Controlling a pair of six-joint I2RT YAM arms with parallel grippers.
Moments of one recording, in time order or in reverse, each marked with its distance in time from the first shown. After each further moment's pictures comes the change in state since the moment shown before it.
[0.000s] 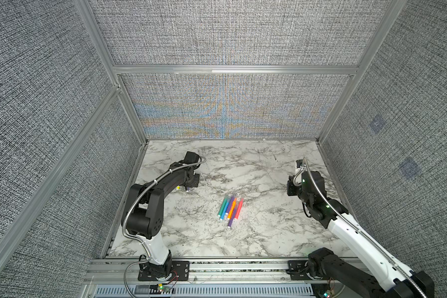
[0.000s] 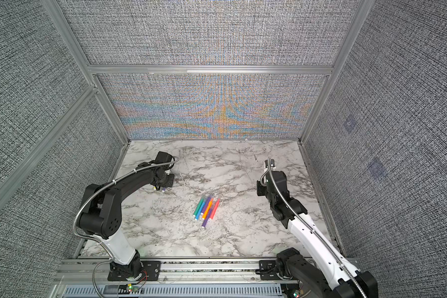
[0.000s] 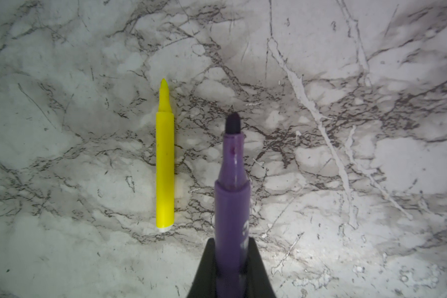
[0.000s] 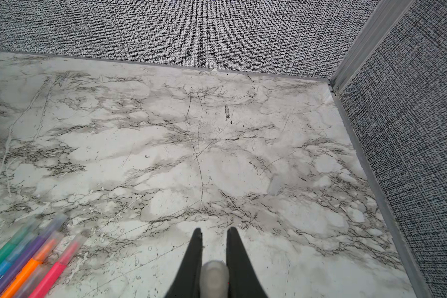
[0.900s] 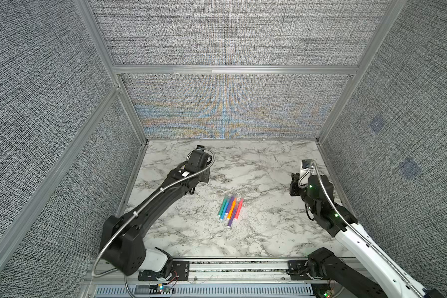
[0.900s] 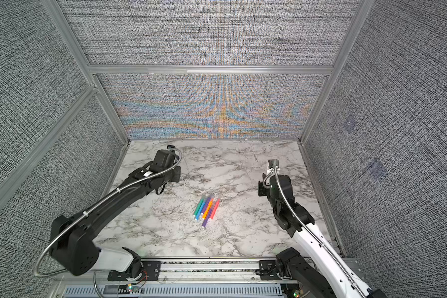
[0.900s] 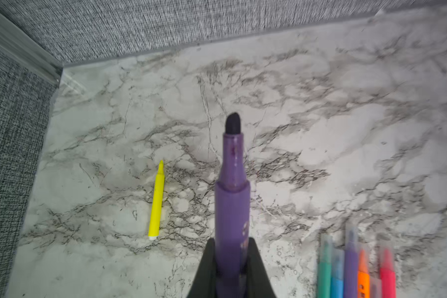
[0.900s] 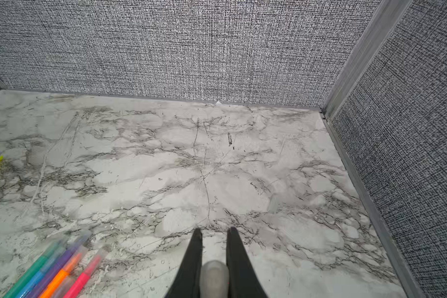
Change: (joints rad) left arm -0.199 -0.255 0.032 0.024 -0.079 -0.074; right arm 0.045 -0.131 0.003 -0.005 0.051 0.010
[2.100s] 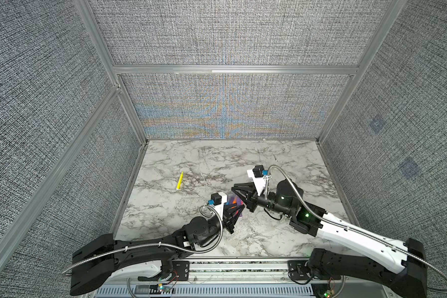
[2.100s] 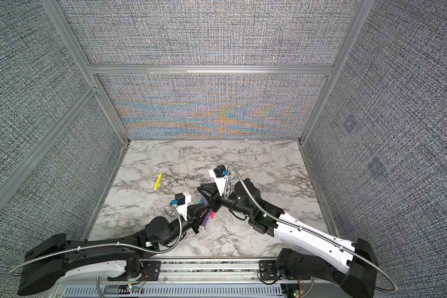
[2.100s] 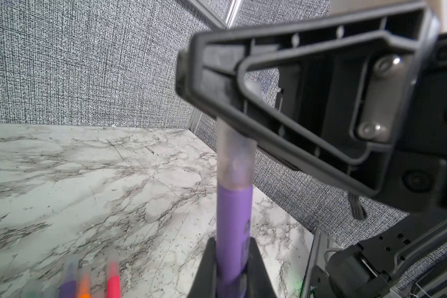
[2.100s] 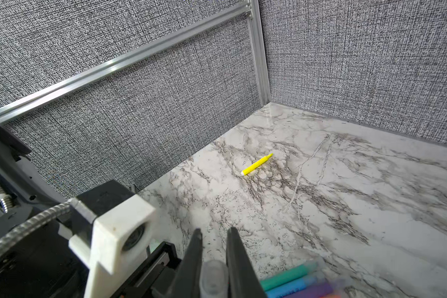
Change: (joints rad) left arm -0.708 -0.455 -0.919 1.384 0.069 -0.236; right arm 0.553 0.242 0.148 0.372 -0.432 0.182
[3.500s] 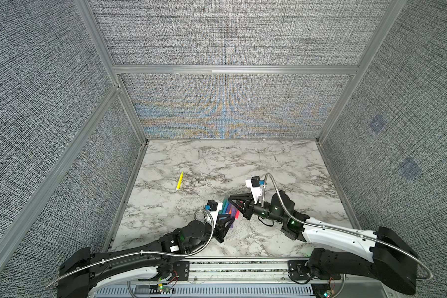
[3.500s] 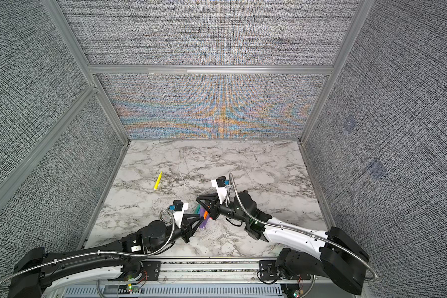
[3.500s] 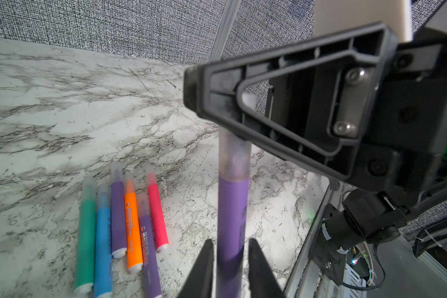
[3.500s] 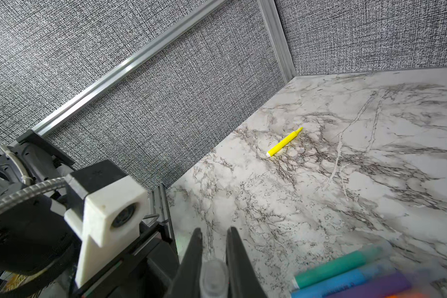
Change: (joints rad) left arm -0.002 -0.270 -0.042 -0.457 0.013 -0.061; right arm -0.020 0.124 -0.327 0.508 -0.121 0.225
